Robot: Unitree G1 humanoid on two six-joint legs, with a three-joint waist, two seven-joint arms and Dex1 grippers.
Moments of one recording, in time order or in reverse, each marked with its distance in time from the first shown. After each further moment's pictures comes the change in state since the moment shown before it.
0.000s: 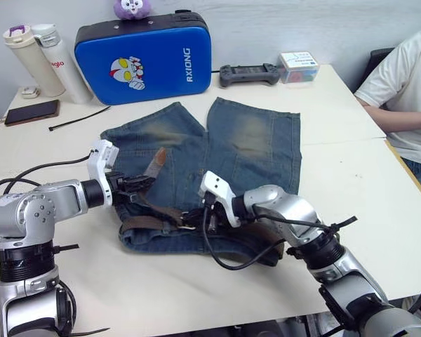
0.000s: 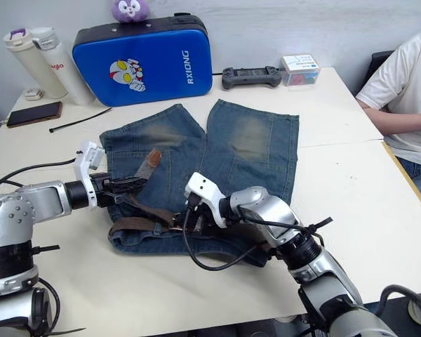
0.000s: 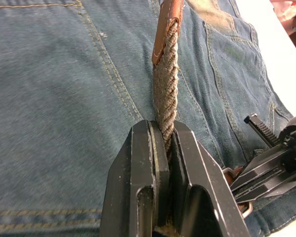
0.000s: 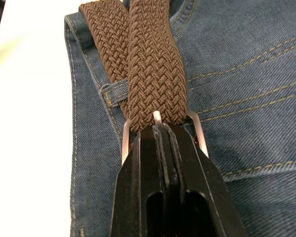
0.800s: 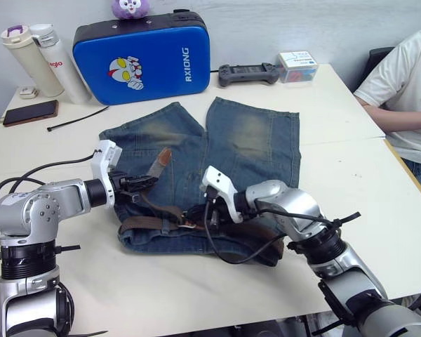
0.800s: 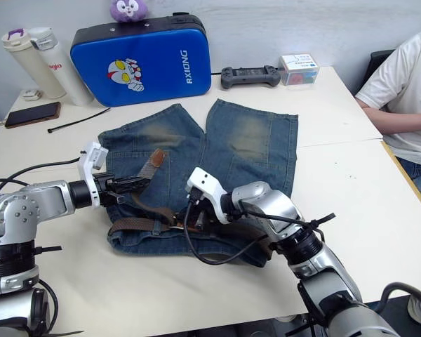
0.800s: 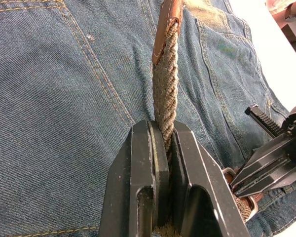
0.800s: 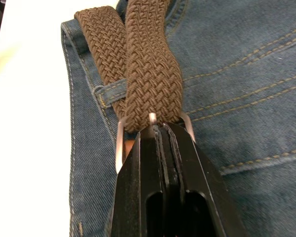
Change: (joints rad) left arm 0.000 0.014 -0.037 0.034 0.001 -0.054 -0.031; right arm -0.020 0.018 -0.037 -0.004 0.022 0.070 0.014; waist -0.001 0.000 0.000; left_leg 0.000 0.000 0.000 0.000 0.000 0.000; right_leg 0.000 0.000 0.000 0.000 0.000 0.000
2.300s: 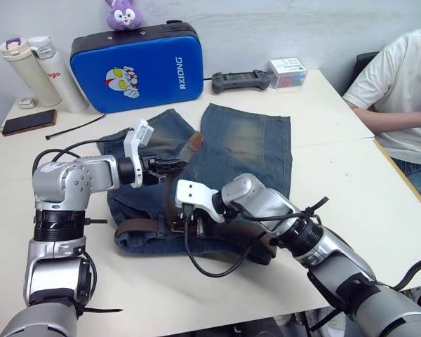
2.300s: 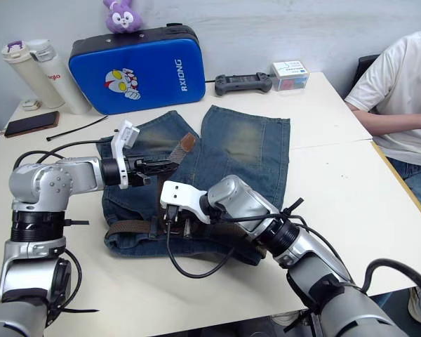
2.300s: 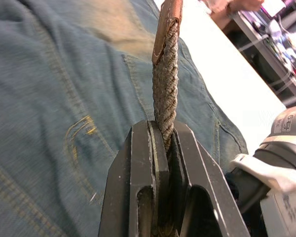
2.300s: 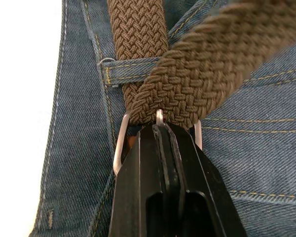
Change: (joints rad) left arm -0.283 -0.097 -0.207 0.218 0.043 -0.072 -0.091; right arm -0.143 0.042 0.270 0.116 -0.297 -0.134 0.092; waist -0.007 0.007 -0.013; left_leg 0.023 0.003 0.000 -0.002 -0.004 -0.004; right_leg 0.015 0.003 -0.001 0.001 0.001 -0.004
